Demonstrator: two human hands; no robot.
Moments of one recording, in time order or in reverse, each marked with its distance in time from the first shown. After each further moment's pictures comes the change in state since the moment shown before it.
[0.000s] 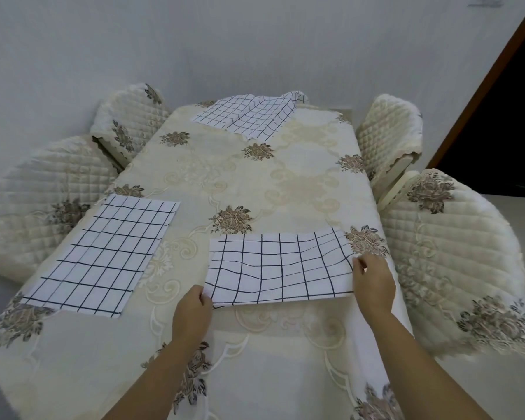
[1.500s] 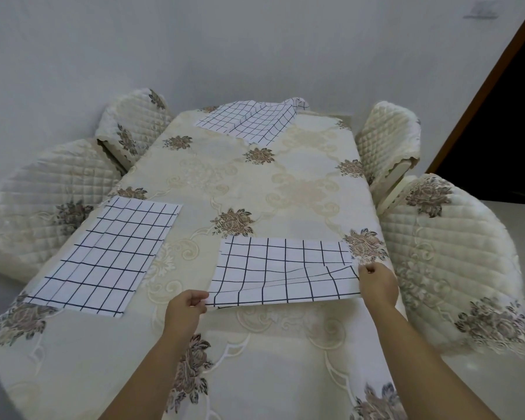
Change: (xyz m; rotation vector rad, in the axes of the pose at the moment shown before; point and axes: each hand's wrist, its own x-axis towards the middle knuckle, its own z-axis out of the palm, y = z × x) left_hand -0.004 -0.005 -0.024 -0.455 -0.102 -0.164; right_hand 0.004 -0.007 -0.014 0.077 -0.176 0.352
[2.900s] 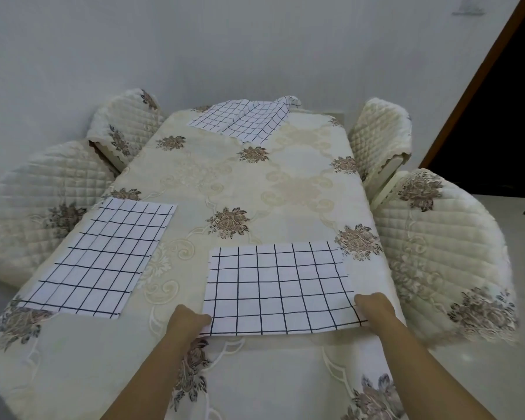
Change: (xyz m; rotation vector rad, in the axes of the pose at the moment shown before) left_hand 0.006 -0.007 0.005 0.290 -0.103 -0.299; right_hand -0.005 0.046 0.002 -0.065 -0.327 0.286
